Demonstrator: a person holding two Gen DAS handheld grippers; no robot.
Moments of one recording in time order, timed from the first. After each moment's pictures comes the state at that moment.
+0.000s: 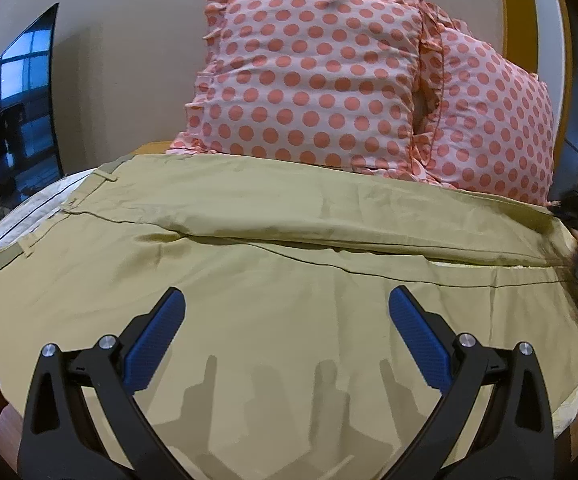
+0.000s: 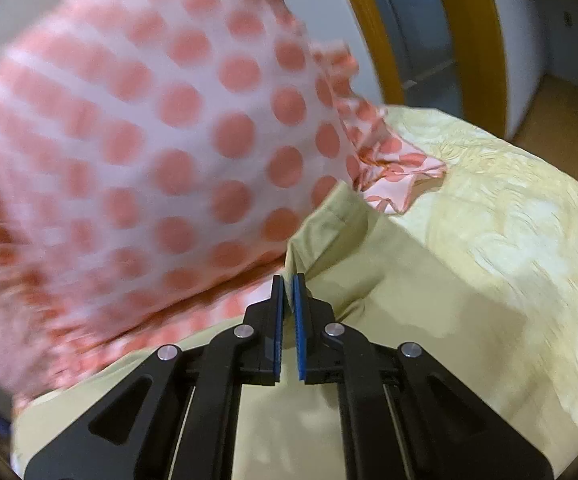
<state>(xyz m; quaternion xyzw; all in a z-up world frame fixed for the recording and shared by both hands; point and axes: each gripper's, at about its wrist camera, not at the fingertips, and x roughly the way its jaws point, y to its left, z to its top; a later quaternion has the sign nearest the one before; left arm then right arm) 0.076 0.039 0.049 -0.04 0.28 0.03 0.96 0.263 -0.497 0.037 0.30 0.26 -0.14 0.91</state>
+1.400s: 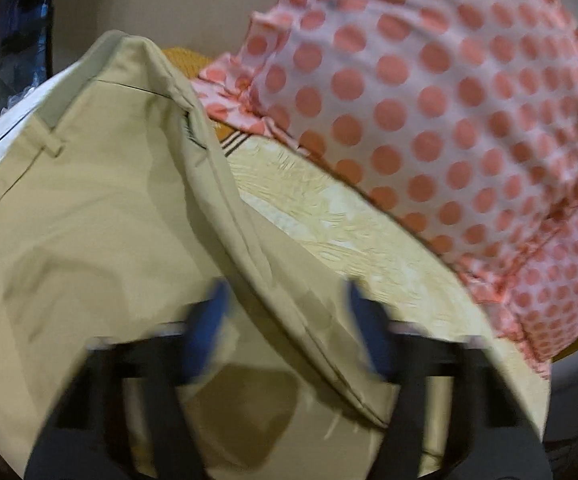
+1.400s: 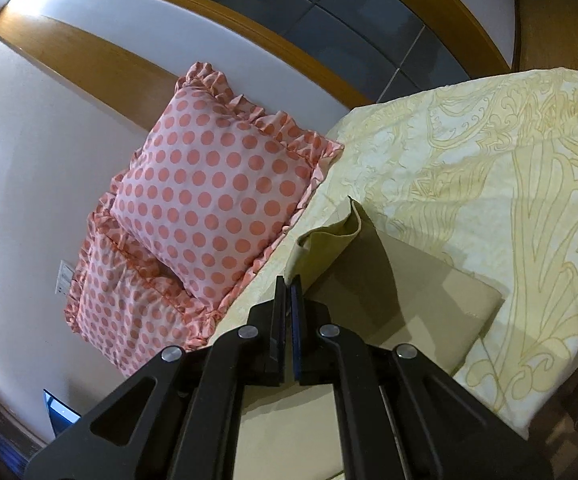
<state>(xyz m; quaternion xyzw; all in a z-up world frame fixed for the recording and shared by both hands) 0.306 0.157 0.041 -0.23 0.43 0.07 0.87 0.016 -0.504 0.011 0.48 0.13 -0.06 0.87</state>
